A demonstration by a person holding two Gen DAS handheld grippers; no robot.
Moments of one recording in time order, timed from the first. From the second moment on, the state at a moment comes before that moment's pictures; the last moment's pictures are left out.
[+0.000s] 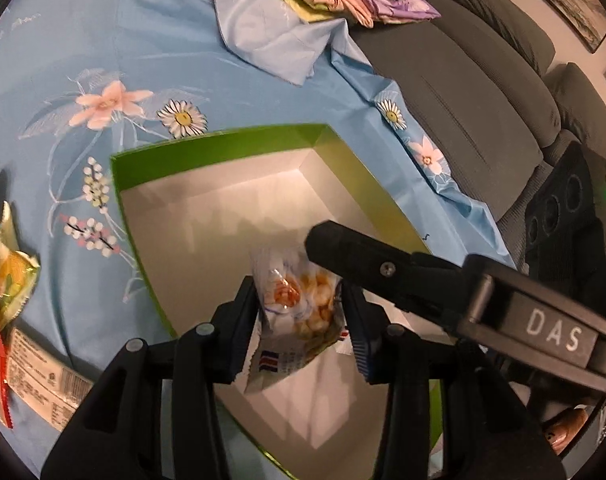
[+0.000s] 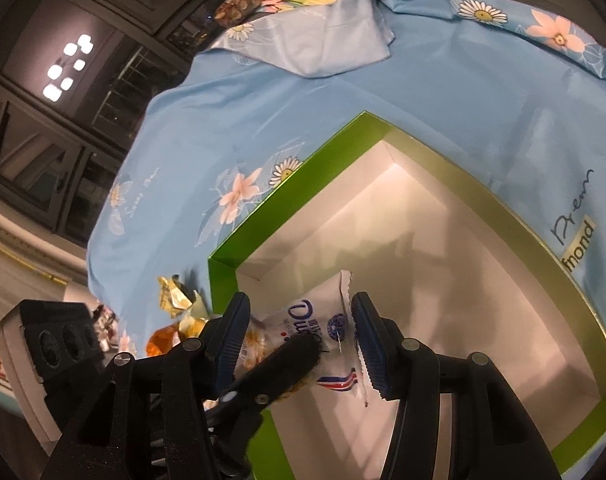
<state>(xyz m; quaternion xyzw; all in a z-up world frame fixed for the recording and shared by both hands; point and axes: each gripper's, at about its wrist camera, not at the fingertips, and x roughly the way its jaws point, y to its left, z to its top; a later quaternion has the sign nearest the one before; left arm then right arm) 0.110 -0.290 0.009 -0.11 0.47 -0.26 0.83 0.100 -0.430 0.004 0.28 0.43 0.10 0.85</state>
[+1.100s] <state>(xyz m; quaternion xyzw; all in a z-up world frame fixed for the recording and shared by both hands) 0.008 -0.057 -0.015 -0.30 0.46 0.00 0.84 0.098 -0.246 -0.003 0.12 0.48 0.29 0.82</state>
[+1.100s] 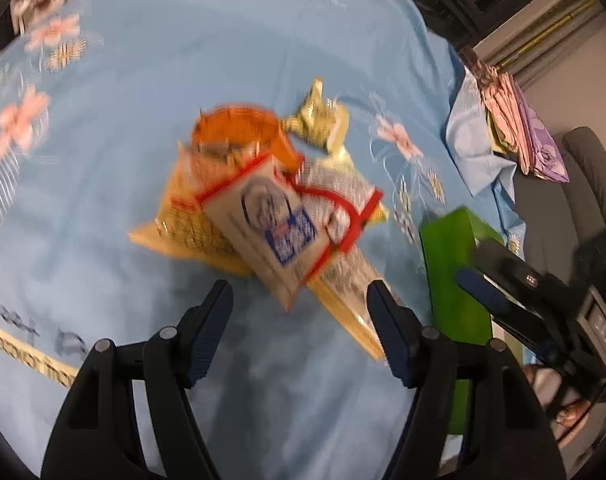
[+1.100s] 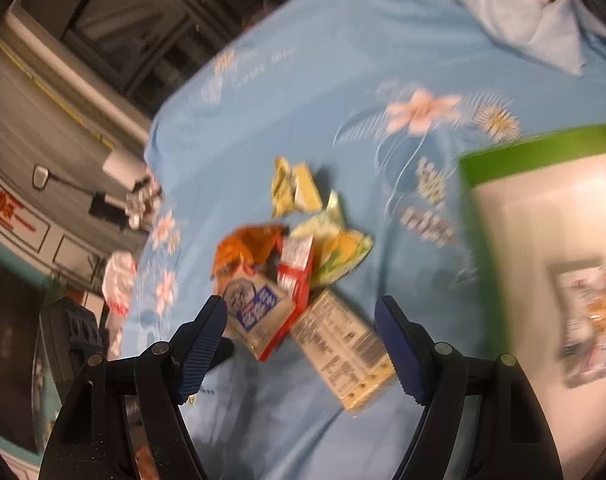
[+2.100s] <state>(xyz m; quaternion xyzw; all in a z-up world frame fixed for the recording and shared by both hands) 0.034 -0.110 -0.048 -0.29 0.50 -0.05 0.82 0.114 -0.249 -0.064 0.12 0.57 0.28 0.76</state>
